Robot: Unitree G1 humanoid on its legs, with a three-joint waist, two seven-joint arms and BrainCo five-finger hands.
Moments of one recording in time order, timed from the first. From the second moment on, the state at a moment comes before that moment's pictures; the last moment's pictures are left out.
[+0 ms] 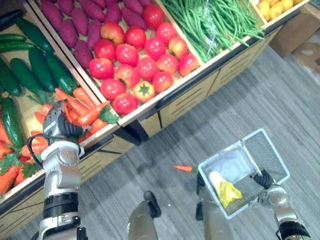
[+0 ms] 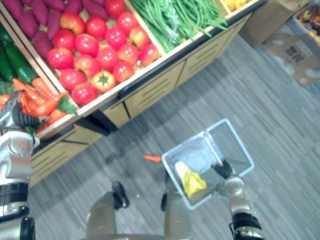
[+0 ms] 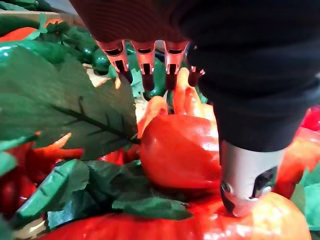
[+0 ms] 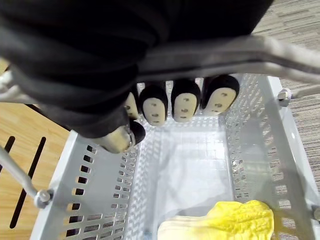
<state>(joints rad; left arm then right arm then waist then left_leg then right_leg) -0.31 0.52 0.36 0.26 0.72 0.11 0.11 -0.12 -0.33 -0.23 0.71 -0.41 -0.07 0.06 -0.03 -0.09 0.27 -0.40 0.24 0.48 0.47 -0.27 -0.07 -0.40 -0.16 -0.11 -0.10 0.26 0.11</state>
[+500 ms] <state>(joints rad) -0.33 0.52 0.39 0.22 0.73 0.13 0.11 -0.13 -0.31 -0.23 0.69 -0.38 -0.07 0.04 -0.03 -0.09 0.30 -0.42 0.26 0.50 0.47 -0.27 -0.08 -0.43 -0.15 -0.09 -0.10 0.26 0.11</state>
